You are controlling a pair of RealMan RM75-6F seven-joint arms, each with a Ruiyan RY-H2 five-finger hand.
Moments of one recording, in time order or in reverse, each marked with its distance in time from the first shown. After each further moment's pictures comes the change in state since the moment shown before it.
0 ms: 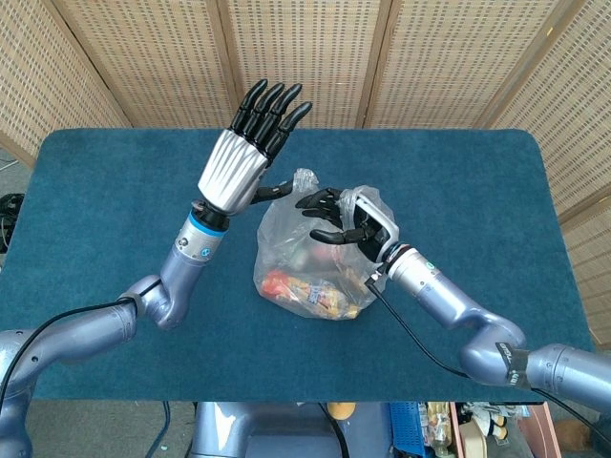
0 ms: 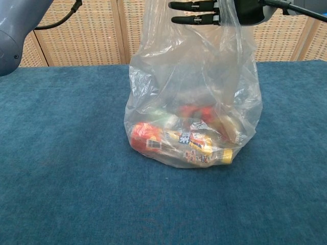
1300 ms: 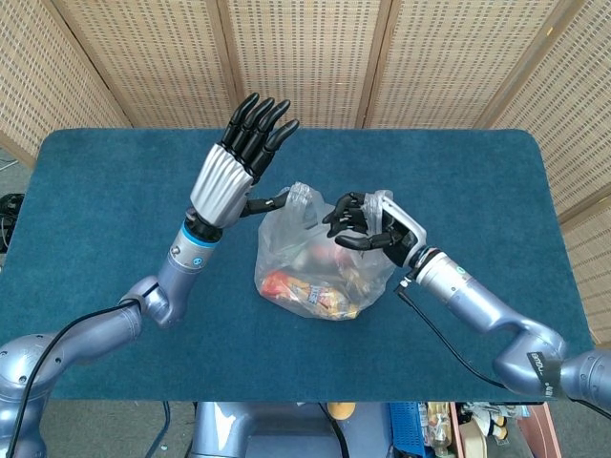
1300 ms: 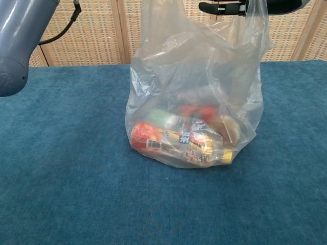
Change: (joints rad) left arm 0.002 -0.086 0.054 0.172 0.065 0.153 -0.192; right arm 0.054 0.161 -0.200 -0.055 -0.106 0.145 0.190
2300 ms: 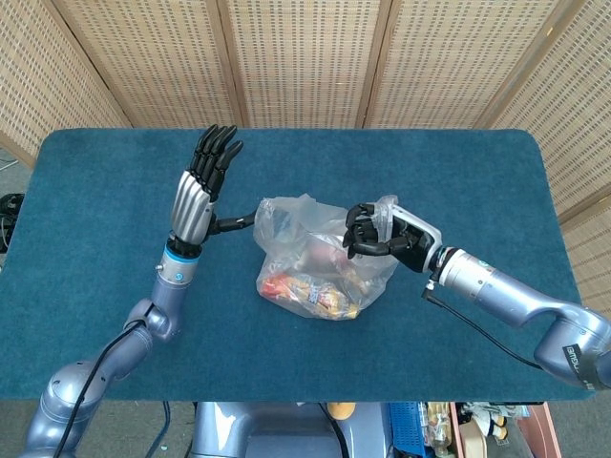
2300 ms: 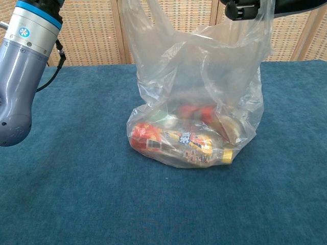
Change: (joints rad) left arm 0.093 -0.279 0.024 0.460 -0.052 0.121 -0.467; right arm 0.102 0.134 -0.181 0.100 -0.360 0.004 0.539
